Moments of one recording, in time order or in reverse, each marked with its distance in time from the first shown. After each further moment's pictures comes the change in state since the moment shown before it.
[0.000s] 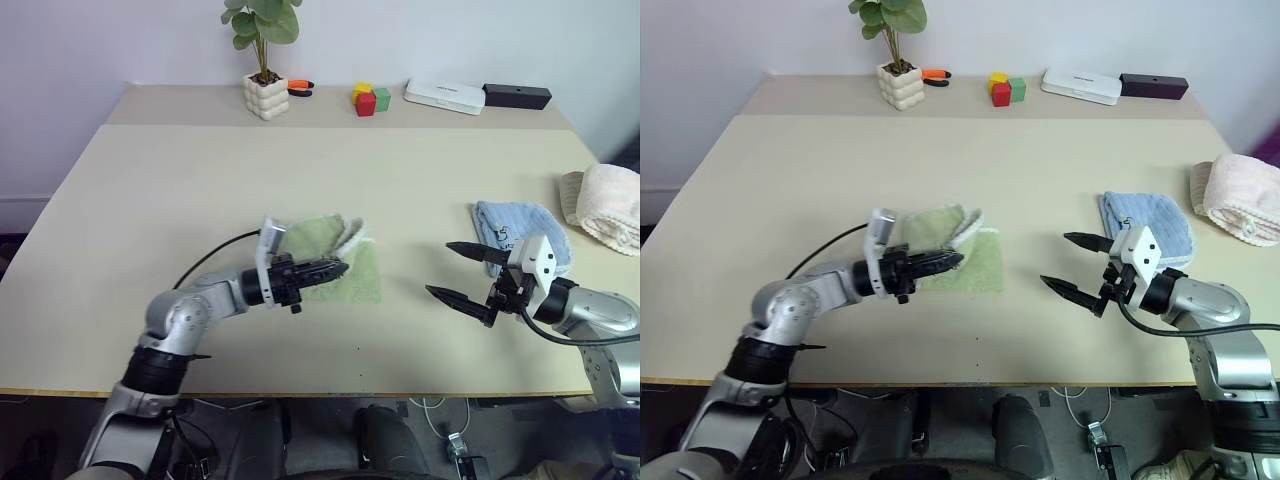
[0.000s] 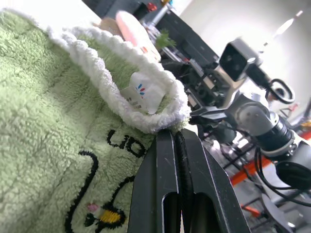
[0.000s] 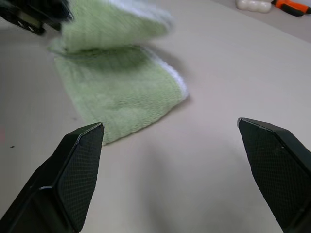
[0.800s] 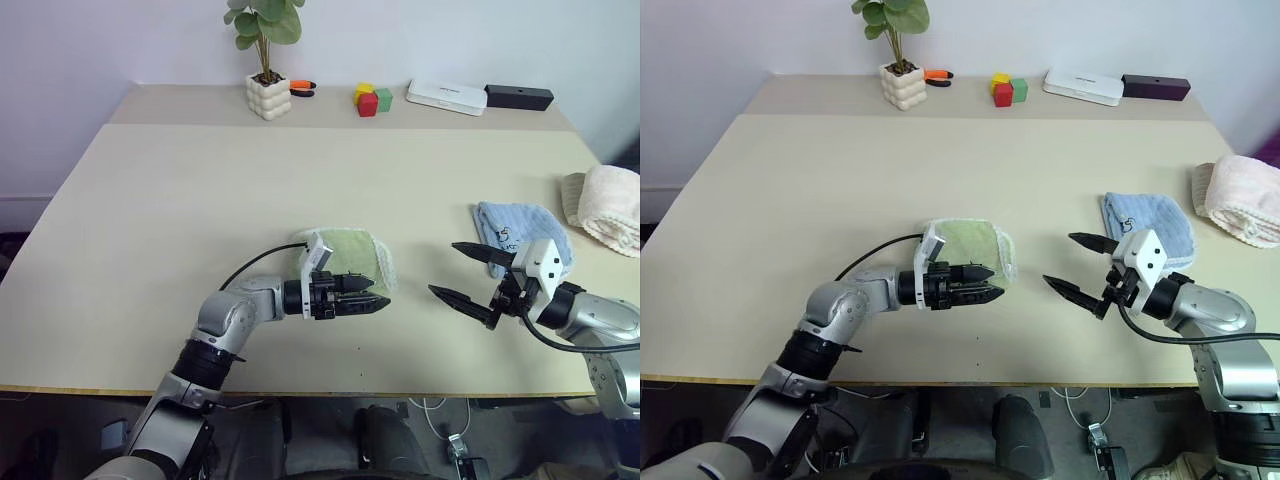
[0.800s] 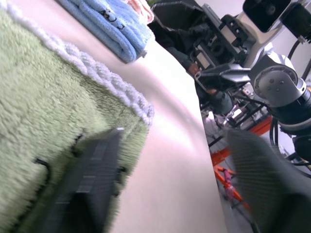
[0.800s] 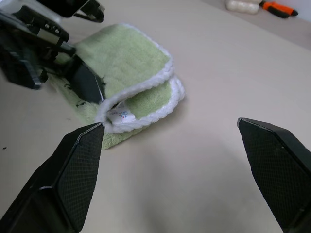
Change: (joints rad) left arm -0.019 -0.123 -0.084 0.077 0.223 -0.038 -0.067; right arm -0.001 0.004 -0.002 -0.028 -0.004 0.000 -0.041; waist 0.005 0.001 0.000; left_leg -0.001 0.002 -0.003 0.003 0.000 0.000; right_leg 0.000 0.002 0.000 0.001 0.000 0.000
